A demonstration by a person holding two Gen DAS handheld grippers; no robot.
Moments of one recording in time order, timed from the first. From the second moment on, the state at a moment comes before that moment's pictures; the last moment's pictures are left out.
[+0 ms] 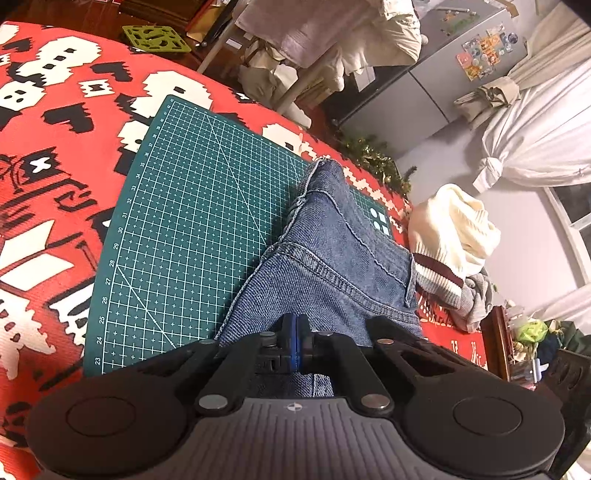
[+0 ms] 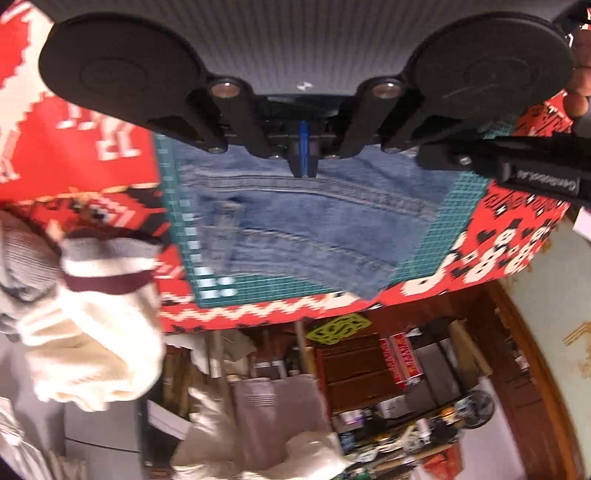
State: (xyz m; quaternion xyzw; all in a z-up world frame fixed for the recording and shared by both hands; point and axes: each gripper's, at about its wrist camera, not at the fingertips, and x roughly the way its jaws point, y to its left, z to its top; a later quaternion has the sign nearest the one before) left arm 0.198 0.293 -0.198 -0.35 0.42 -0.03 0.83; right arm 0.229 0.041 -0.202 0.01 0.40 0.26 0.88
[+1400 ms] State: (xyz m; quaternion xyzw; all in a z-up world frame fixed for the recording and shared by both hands) left arm 0.120 0.312 -0.196 -0.43 0.41 0.07 0.80; right arm 0.177 0.058 -0.194 0.17 0.43 0.41 0.79
